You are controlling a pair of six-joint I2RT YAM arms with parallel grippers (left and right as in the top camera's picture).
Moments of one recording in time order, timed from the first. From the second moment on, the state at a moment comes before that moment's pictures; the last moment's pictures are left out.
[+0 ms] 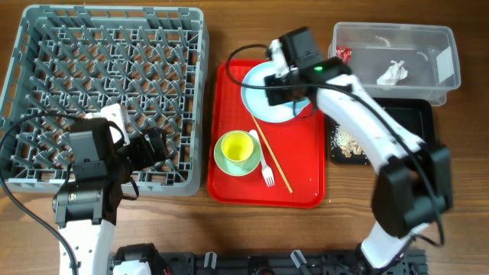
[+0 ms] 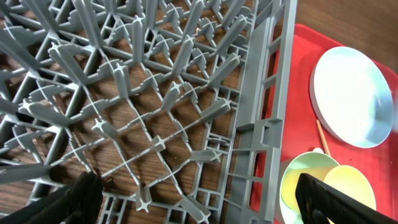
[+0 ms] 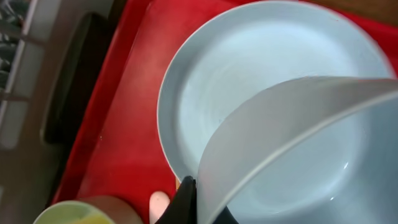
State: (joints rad) left arm 0.09 0.91 0.78 -0.74 0.15 -0.26; right arm 0.43 1.90 1.47 -0.68 -0.16 0.15
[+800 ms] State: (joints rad) left arm 0.09 0.91 0.78 -0.74 0.15 -0.26; right arm 0.45 1.81 1.52 -0.89 -0.27 0.14
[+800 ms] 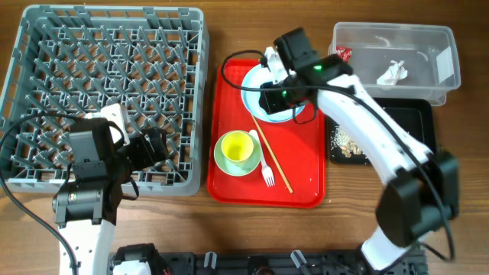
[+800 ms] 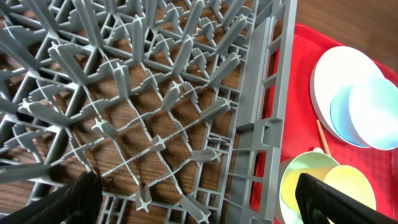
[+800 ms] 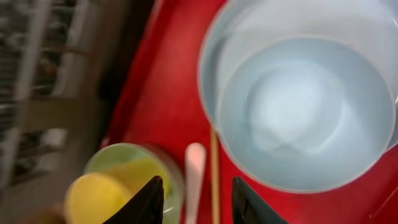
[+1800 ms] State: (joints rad) left arm 0.09 0.91 0.78 -0.74 0.15 -0.26; right arm 0.62 1.77 1.23 -0.78 -0.24 0.36
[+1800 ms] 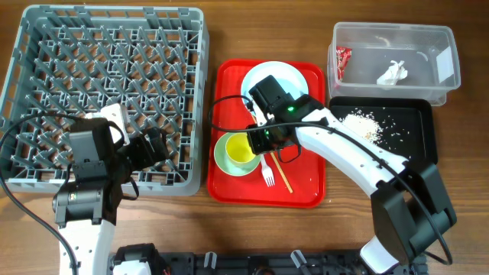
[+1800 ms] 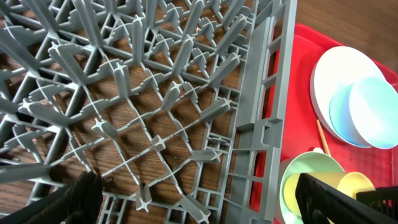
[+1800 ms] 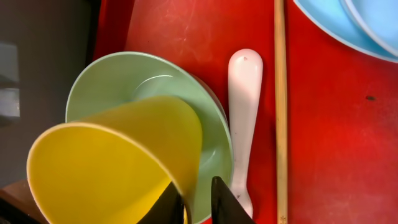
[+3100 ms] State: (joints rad) left arm 0.09 0.91 0.78 -0.74 0.15 -0.26; right arm 0.51 1.54 1.35 -0.78 -0.30 0.35
